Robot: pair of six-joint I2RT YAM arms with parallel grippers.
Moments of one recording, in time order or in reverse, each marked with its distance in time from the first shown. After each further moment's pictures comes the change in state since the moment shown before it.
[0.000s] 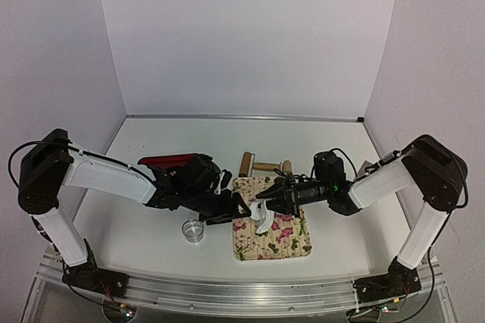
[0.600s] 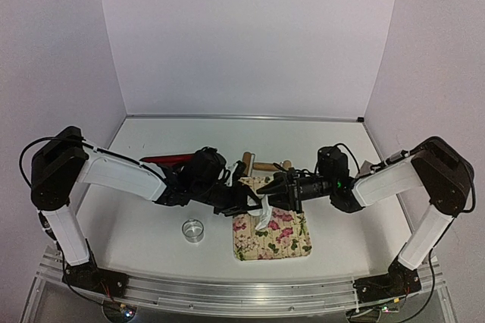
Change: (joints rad) left arm 0.016 0.082 0.057 0.184 0.111 0.031; right arm 0.000 -0.055 0.009 0.007 -0.049 0.033
